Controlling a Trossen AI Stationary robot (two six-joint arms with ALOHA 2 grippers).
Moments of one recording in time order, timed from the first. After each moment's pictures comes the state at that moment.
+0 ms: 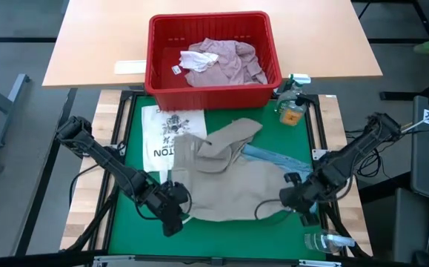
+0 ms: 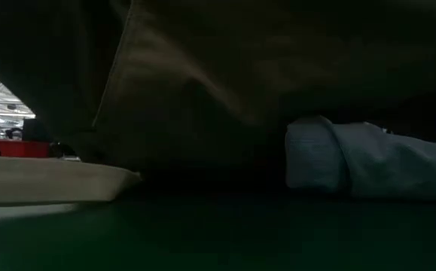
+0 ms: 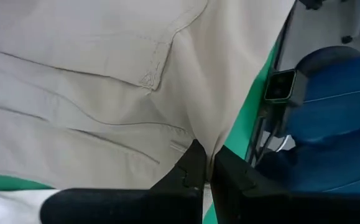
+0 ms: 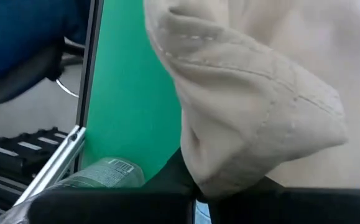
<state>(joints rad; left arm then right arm) -0.61 1.55 1.23 -0.67 -0.15 -1.02 0.70 1.27 1.08 -1.01 -0.12 0.53</state>
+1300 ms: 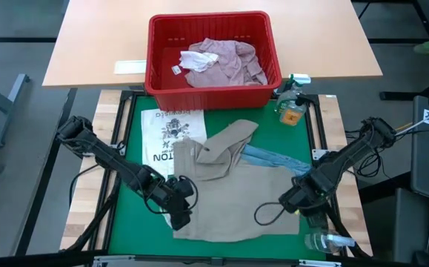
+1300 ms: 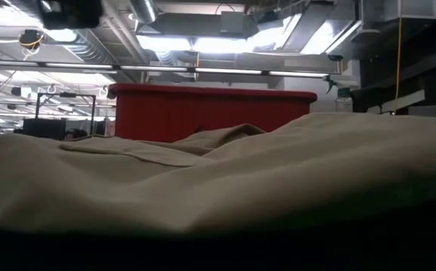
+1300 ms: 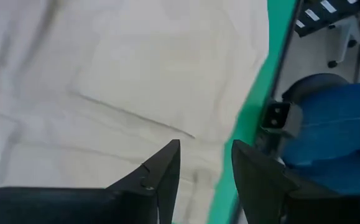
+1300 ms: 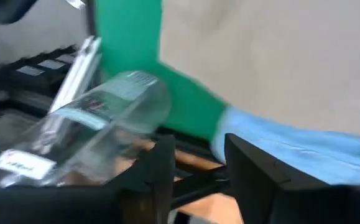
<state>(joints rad) -0.53 1.55 1.20 -0.59 -0.14 -1.02 0.66 1.40 1.17 -1.29 -0.40 0.47</state>
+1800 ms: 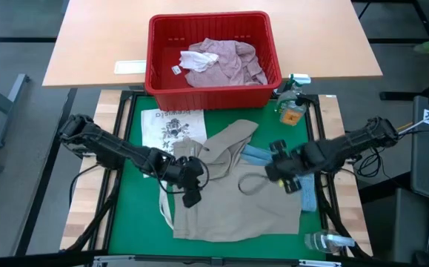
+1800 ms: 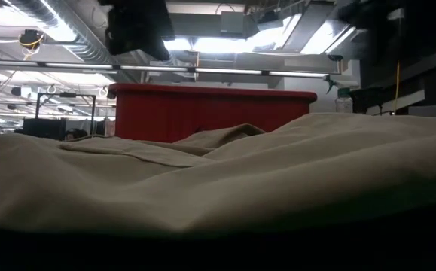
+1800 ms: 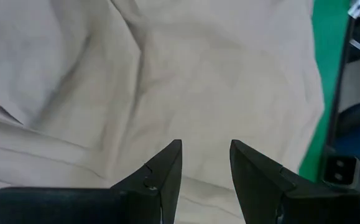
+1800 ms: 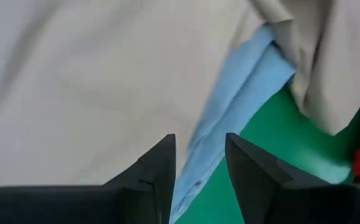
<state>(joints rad) -0.32 1.55 1.20 -0.59 -0.16 -0.77 0.34 1.36 1.26 -1.28 0.20 -0.04</state>
